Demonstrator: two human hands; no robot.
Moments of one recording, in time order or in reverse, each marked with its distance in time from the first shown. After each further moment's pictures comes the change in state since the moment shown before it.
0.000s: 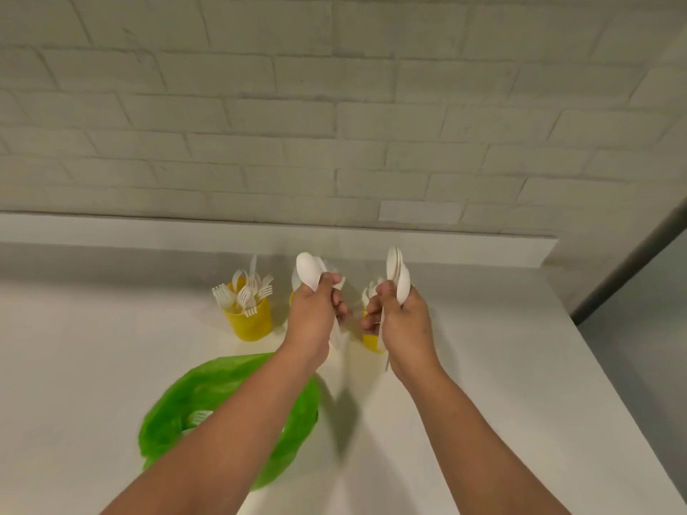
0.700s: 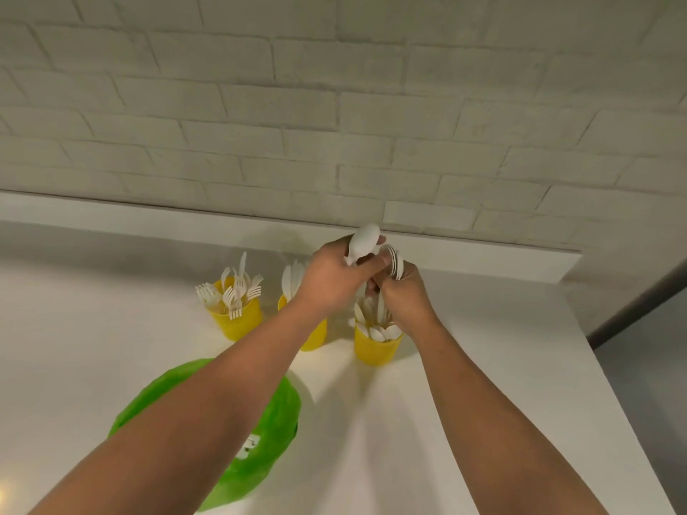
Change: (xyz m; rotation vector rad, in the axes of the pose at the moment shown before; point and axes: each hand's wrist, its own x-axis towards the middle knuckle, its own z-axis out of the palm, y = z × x) left_hand 0.039 0.034 0.052 0.628 -0.188 0.421; right_hand 0.110 0.006 -0.020 -0.198 -0.259 -0.100
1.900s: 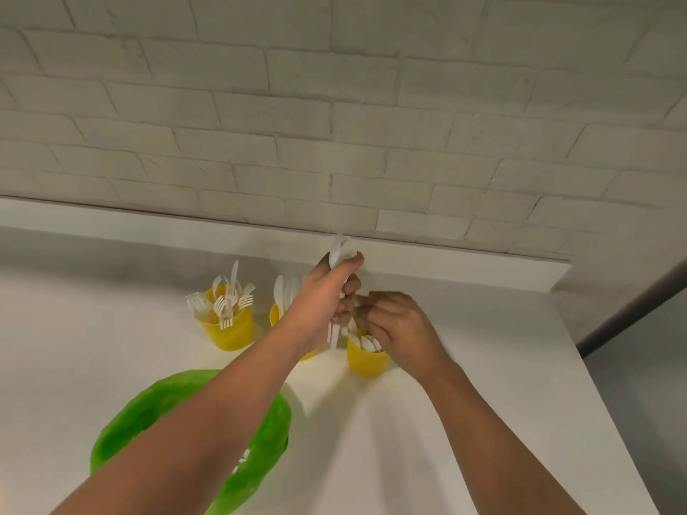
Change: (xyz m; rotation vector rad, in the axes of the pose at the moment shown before) left_hand -0.012 -0.002 0.000 -0.602 -0.127 -0.368; right_hand -0.011 0.050 -0.037 -0.953 -0.127 -0.929
